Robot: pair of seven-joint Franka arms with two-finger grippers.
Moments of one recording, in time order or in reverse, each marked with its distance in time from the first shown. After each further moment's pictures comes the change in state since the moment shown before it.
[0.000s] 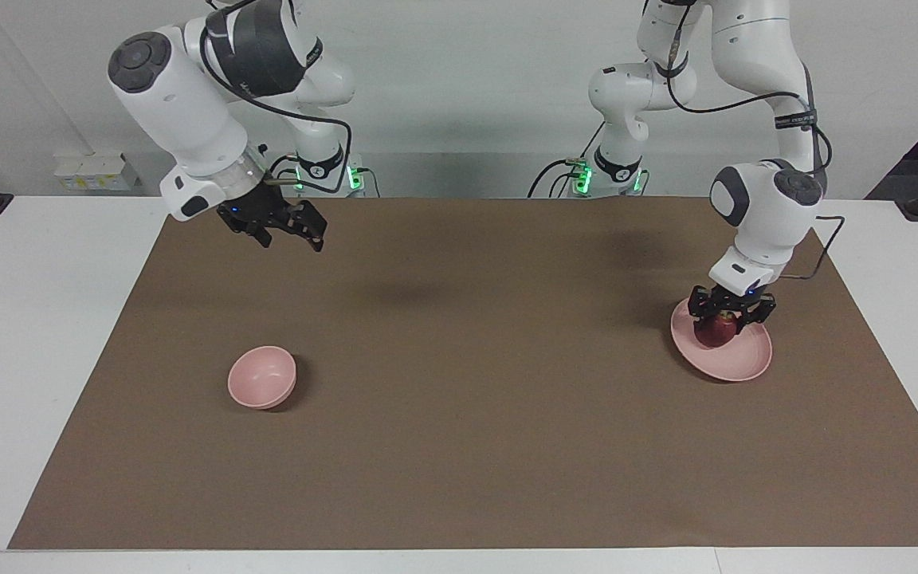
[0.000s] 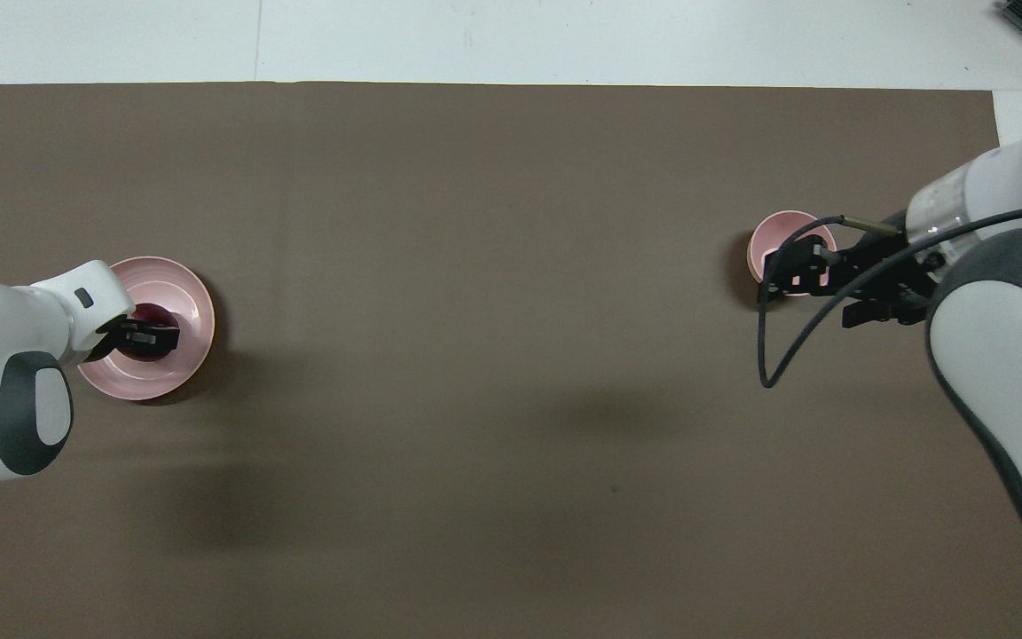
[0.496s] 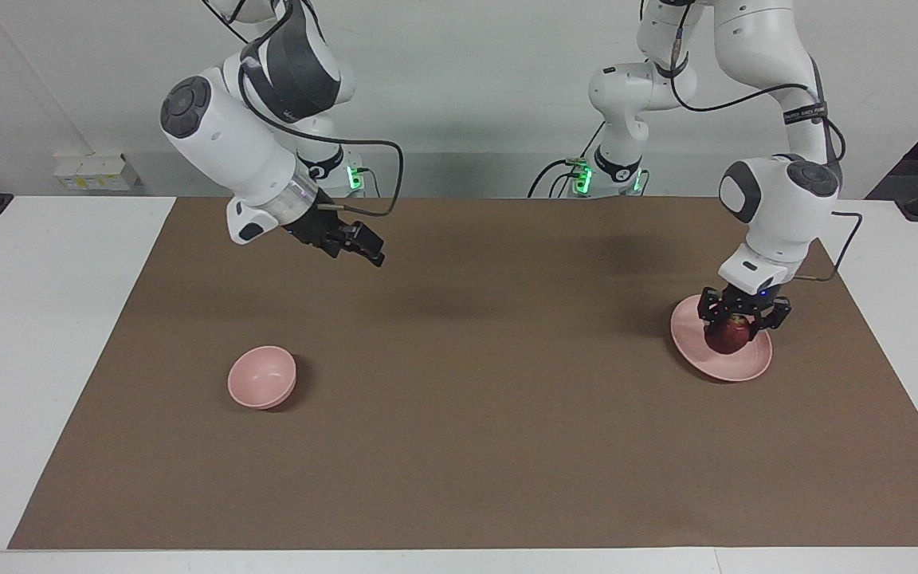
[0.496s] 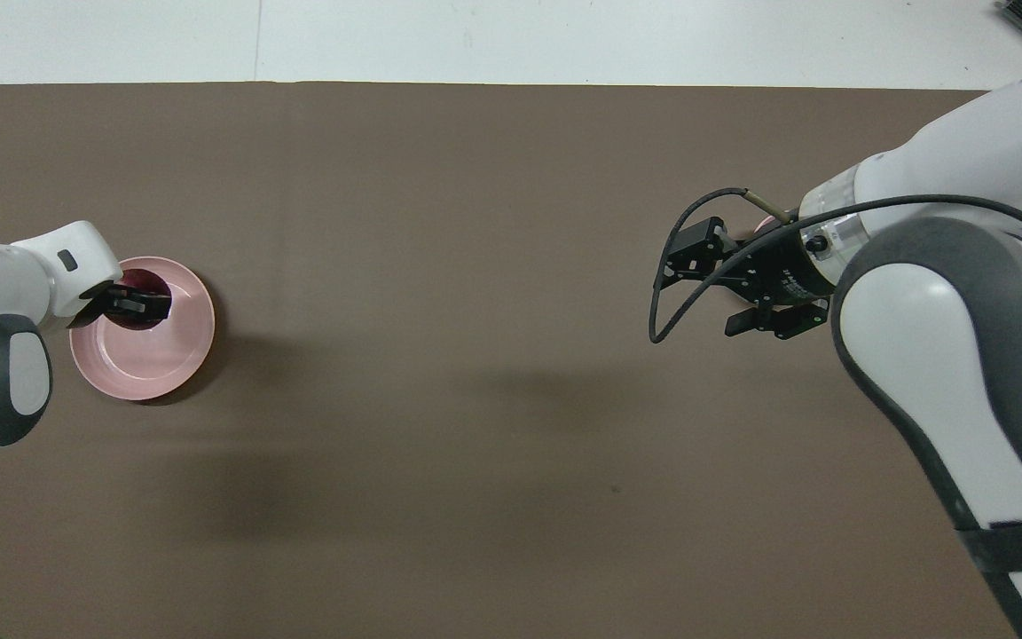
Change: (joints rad) left arm -0.009 -0.005 -0.032 0.161 -0.019 -0.164 0.013; right arm 0.073 0.050 0.001 -0.034 0.212 0.097 0.227
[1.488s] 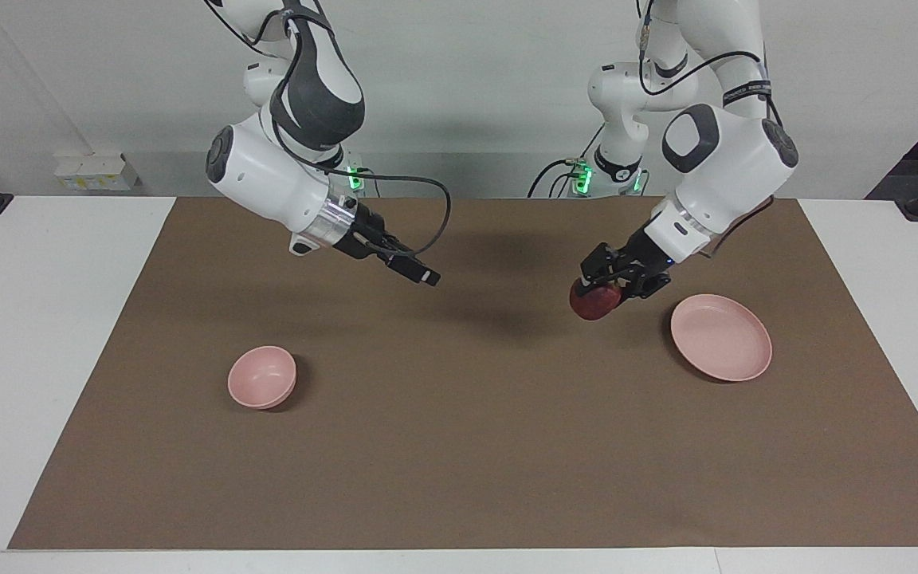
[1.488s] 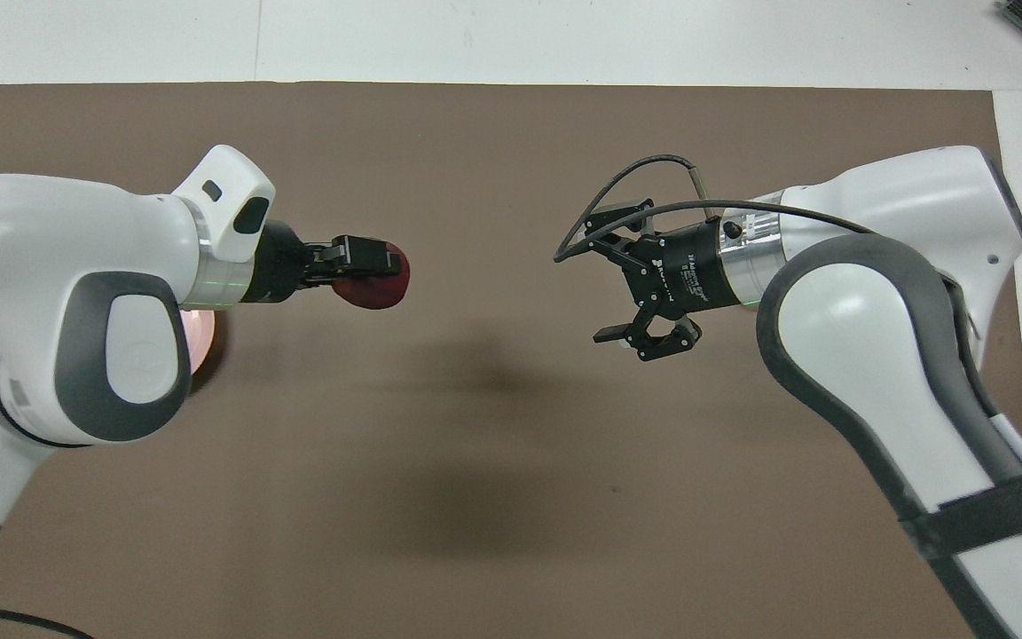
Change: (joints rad) left arm -0.119 -0.016 -0.281 0.194 -0.633 -0.091 -0.395; right arm 0.088 -0.005 0.000 -0.141 0.408 0.267 0.398
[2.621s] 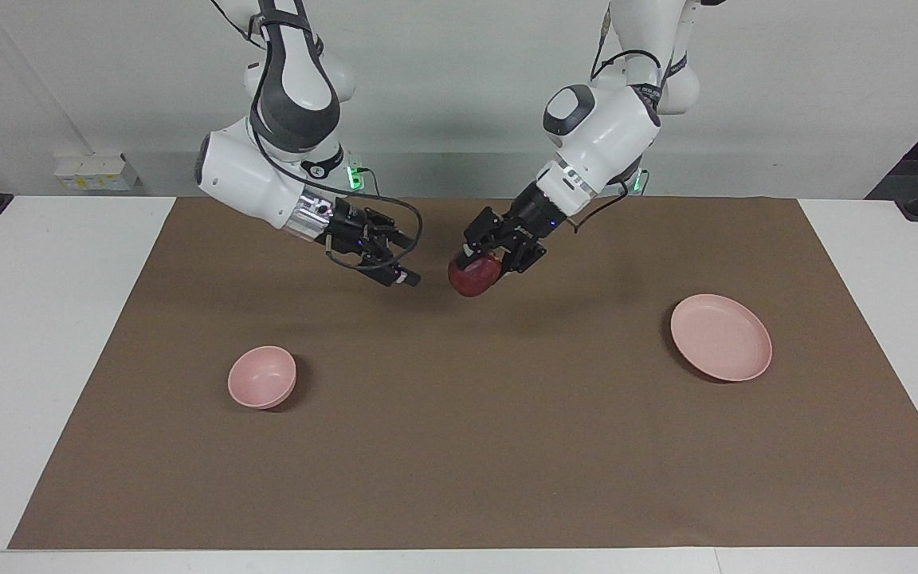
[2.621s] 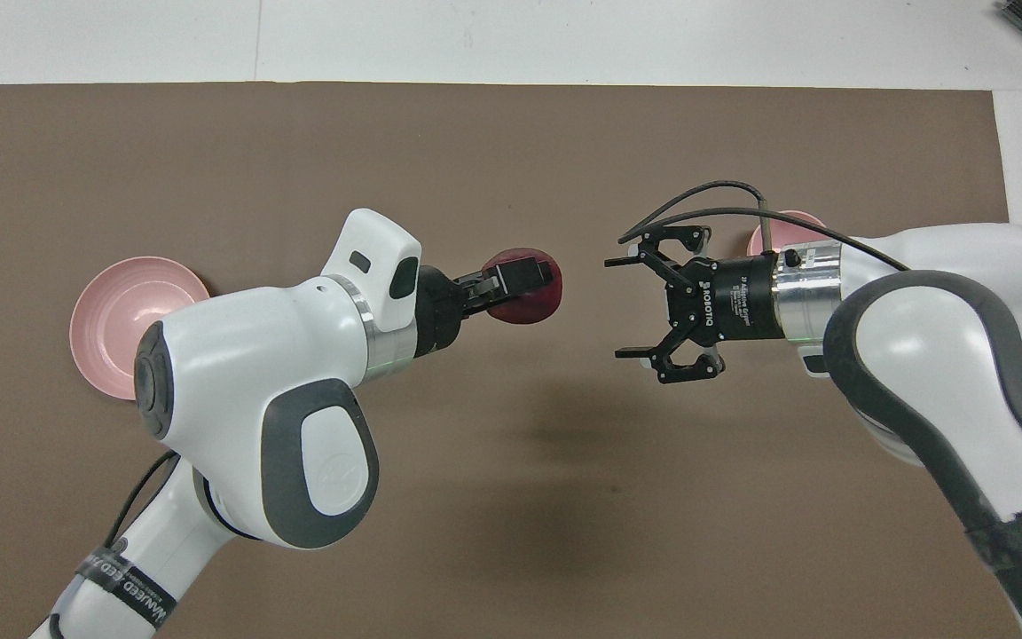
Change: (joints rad) left arm -0.217 -0.020 -0.049 -0.076 -0.237 0.367 -0.108; right arm -0.072 -0.100 -0.009 -0.211 0.190 0.067 0.045
